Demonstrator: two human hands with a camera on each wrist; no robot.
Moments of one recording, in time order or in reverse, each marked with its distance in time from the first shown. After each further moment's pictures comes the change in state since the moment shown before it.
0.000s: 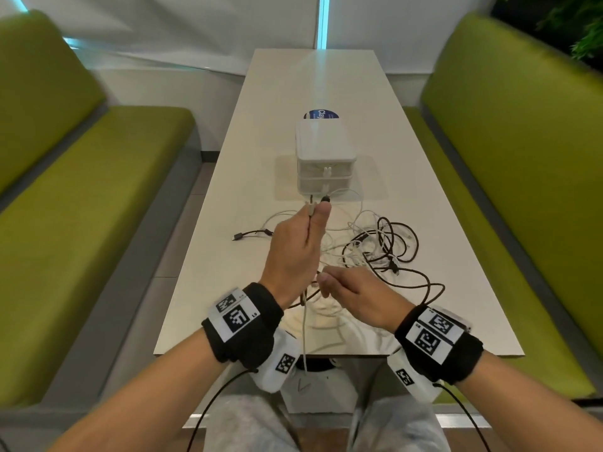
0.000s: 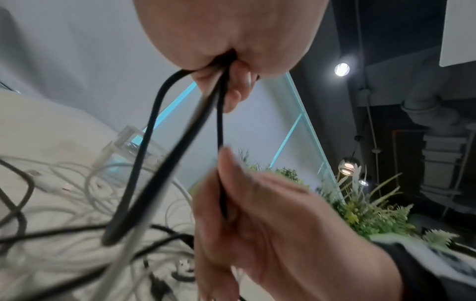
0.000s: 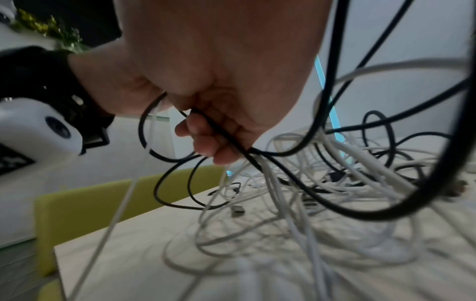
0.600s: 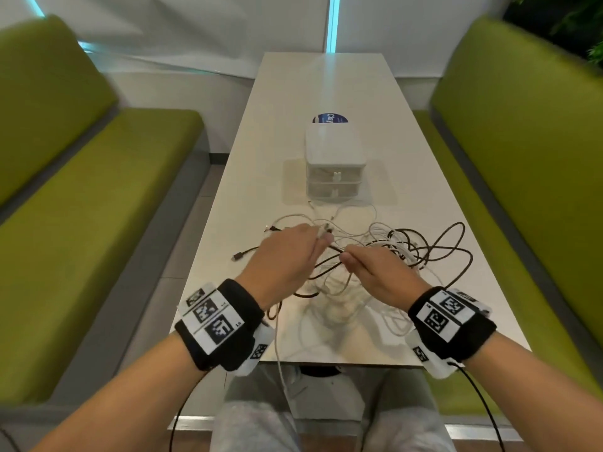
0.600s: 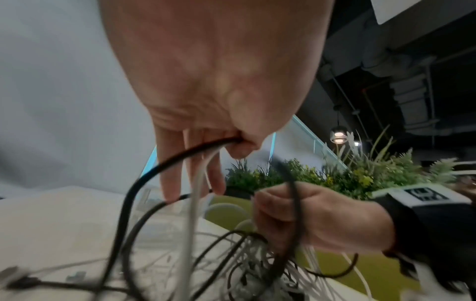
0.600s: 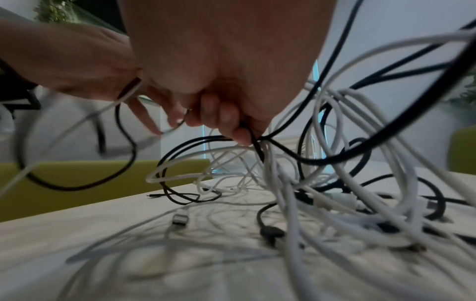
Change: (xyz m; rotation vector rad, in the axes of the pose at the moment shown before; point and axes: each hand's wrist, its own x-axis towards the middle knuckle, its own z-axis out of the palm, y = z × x) left_hand 0.013 -0.020 -0.027 0.721 -0.419 0.039; right_hand 0.027 0.030 -0.024 -0.330 0.119 -0.025
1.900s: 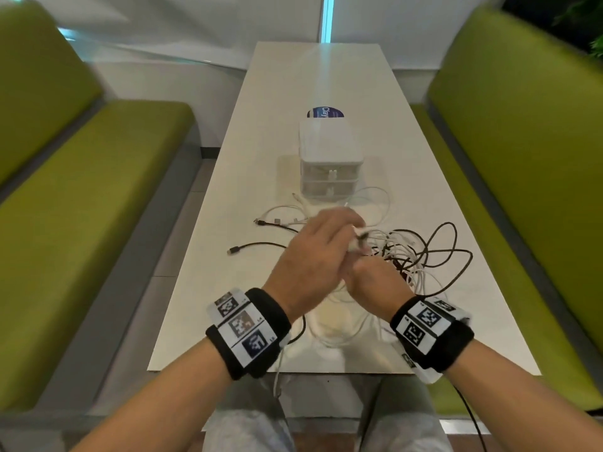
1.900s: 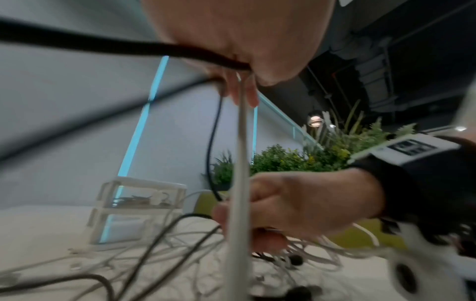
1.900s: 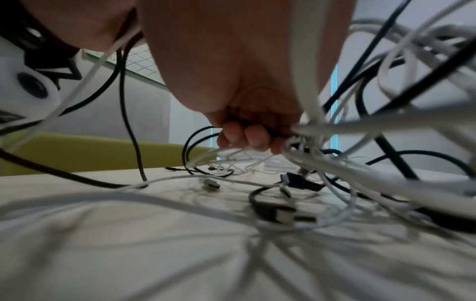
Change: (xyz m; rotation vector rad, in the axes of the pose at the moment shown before) left_hand 0.016 0.024 0.022 -0.132 0.465 0.453; right_hand 0.006 -0.014 0.013 -0.116 0.006 0.218
